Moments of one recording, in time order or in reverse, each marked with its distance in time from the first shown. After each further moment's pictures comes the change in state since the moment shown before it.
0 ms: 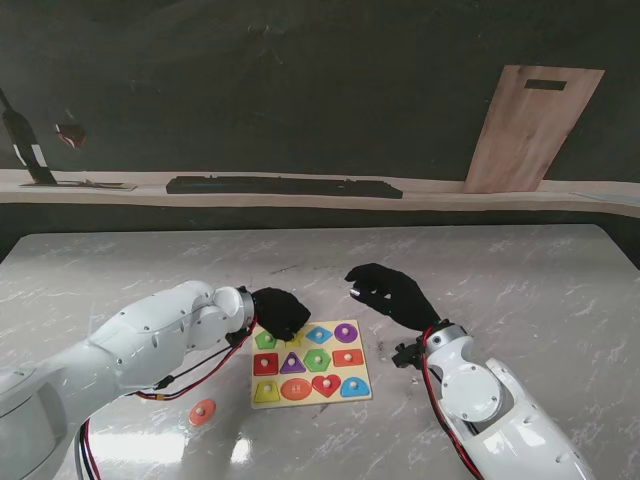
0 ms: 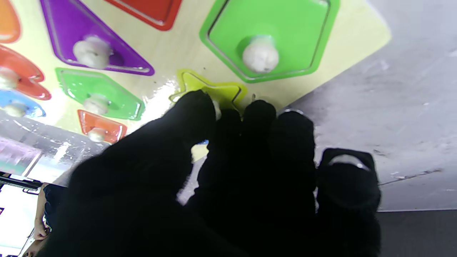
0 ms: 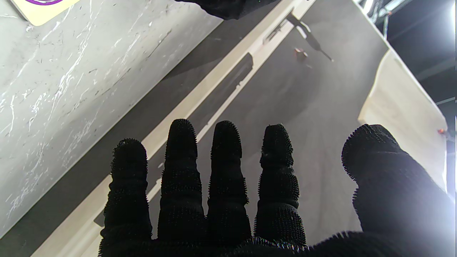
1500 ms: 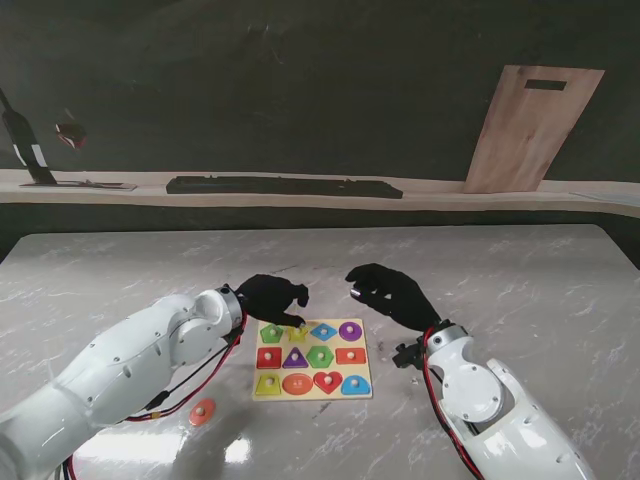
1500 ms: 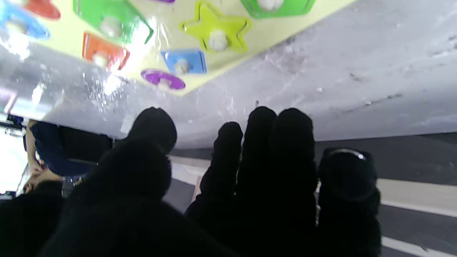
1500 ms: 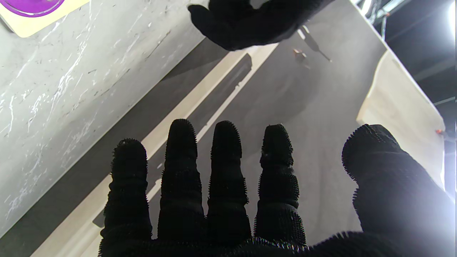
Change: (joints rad) left arm 0.236 0.101 -0.374 -0.289 0.196 0.081 0.086; right arm -0.001 0.000 0.003 0.002 0.001 -0.008 0.006; left_hand -0.109 0.276 -0.381 0.002 -0.169 0.007 -0.340 0.006 -0.155 0.025 0.034 -0.056 -0.076 -0.003 -0.038 0.013 -0.093 0.000 -0.041 0.000; right_hand 0.000 0.000 -0.002 0.000 0.000 0.000 0.000 0.000 0.000 0.000 0.000 0.000 0.000 0.000 0.000 0.000 0.000 0.000 0.000 0.000
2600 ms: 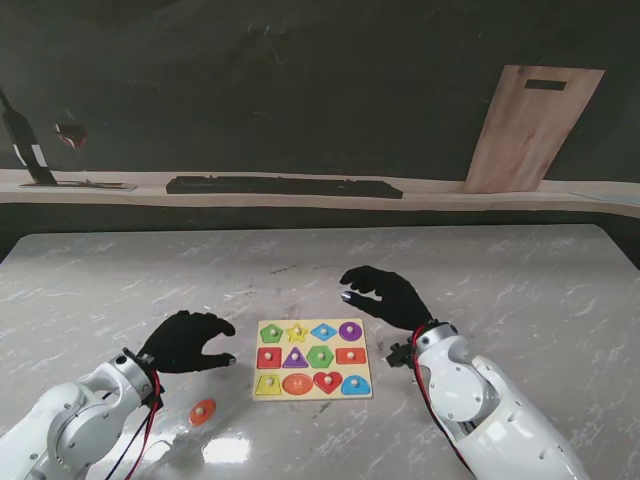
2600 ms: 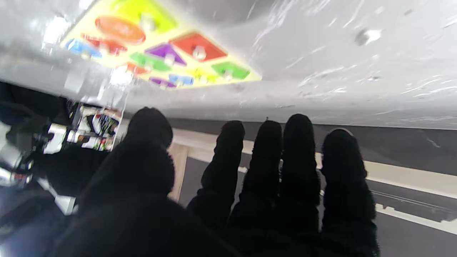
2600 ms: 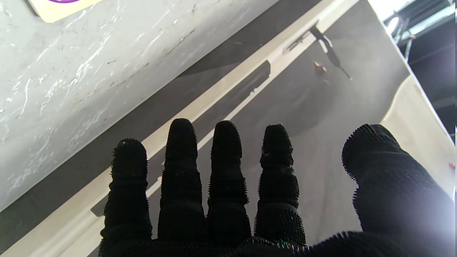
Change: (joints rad) left arm 0.757 0.080 -0.762 -0.572 0.233 -0.057 -0.047; right arm 0.035 -0.004 -0.060 0.030 -0.137 0.060 -0.088; left_hand 0.050 0.046 -0.178 0.000 0.094 -0.012 -0.209 -0.112 -0.193 0.054 -0.291 -0.243 -0.308 0.073 -0.343 -0.001 -0.326 0.000 -0.325 0.039; right_hand 0.000 0.000 0.000 0.000 0.000 0.000 0.000 0.000 0.000 0.000 0.000 0.000 0.000 0.000 0.014 0.003 0.000 0.000 0.002 0.000
